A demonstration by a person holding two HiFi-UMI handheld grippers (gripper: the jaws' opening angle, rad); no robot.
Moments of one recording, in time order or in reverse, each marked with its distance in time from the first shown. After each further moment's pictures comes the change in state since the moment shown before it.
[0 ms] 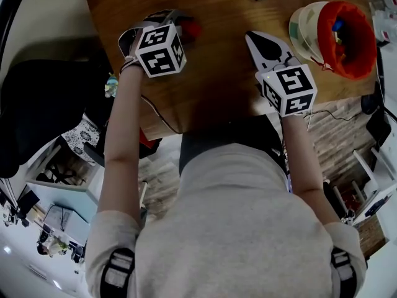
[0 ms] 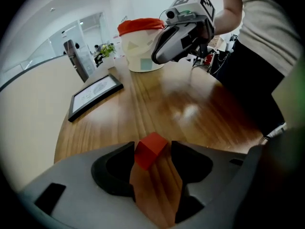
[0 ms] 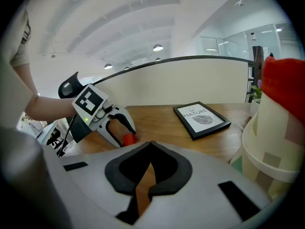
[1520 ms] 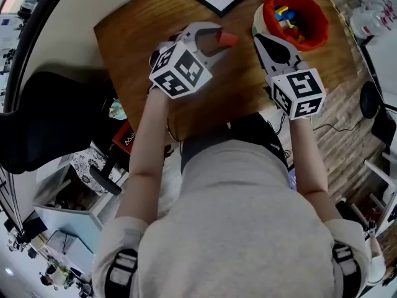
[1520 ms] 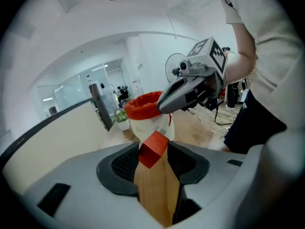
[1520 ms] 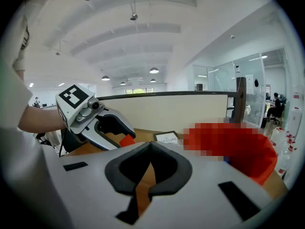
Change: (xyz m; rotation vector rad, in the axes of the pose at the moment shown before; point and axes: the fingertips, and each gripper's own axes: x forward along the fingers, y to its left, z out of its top) left arm -0.083 -0.015 0.212 -0.054 -0.478 0.256; right arm -0.142 -0.040 0.046 -0.082 -0.245 -0.159
